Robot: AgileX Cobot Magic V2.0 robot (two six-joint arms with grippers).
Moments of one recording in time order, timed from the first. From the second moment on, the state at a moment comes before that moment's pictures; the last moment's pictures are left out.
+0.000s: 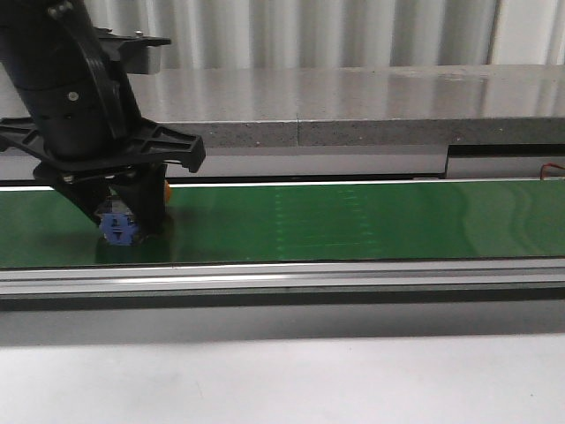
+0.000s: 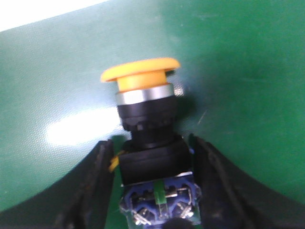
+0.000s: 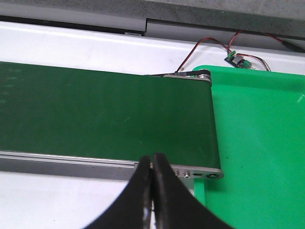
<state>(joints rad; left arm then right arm) -0.58 1.71 -1.15 0.22 0.70 -0.41 -0.18 0.56 -0.60 0.17 0.63 -0.27</state>
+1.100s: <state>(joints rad) 0.27 1.33 -1.10 0.04 0.87 0.00 -0.18 0.56 -0.60 0.17 0.63 -0.27</state>
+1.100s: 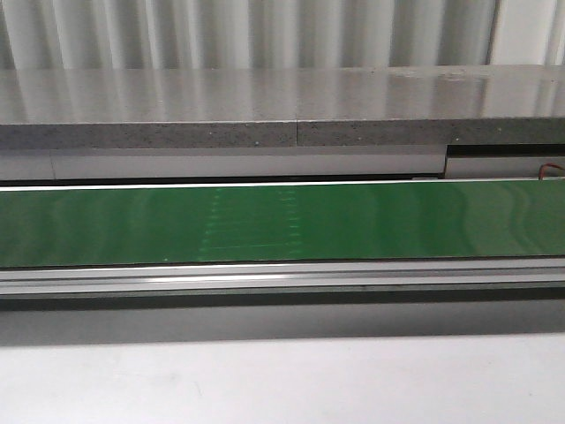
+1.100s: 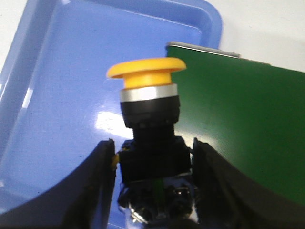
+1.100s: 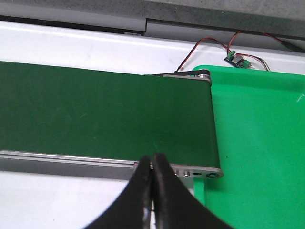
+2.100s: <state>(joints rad) 0.42 1.80 -1.17 -0.08 0.66 0.11 -0.18 0.56 -0.60 0.17 0.63 -0.27</state>
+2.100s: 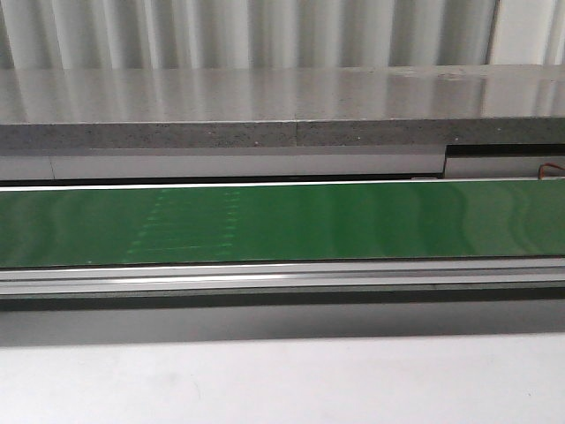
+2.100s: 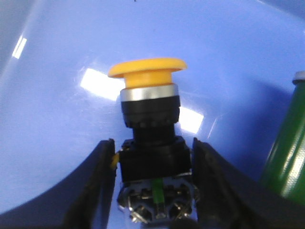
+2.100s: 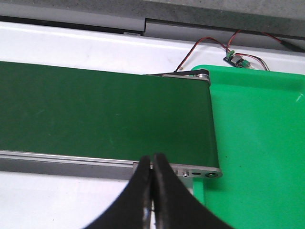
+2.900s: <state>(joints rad) 0.42 1.85 -1.17 -0.14 0.66 0.17 -0.18 0.56 -0.60 0.17 0.63 -0.27</state>
